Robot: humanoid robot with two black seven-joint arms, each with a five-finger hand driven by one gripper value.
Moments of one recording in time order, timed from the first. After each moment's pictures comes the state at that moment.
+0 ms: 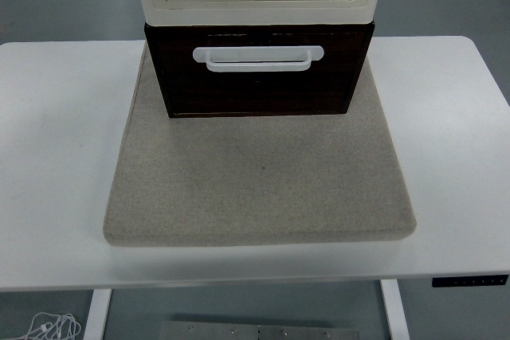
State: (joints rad) left arm -1.65 0.72 -0.40 -1.47 0.41 -0.37 0.06; right arm -0.03 0.00 0.13 0.15 -0.02 0.07 -0.10
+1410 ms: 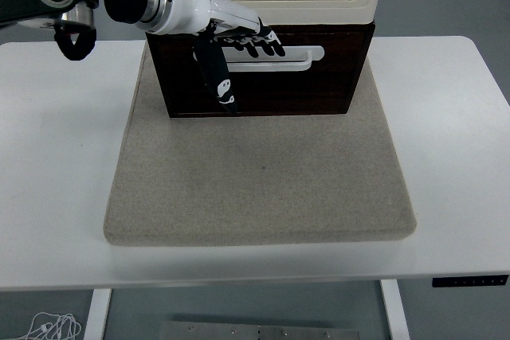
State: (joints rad) left arm -1.75 0.64 0.02 -1.56 0.56 -0.30 0.50; right arm -0.03 0.00 0.13 0.15 -0.02 0.07 -0.10
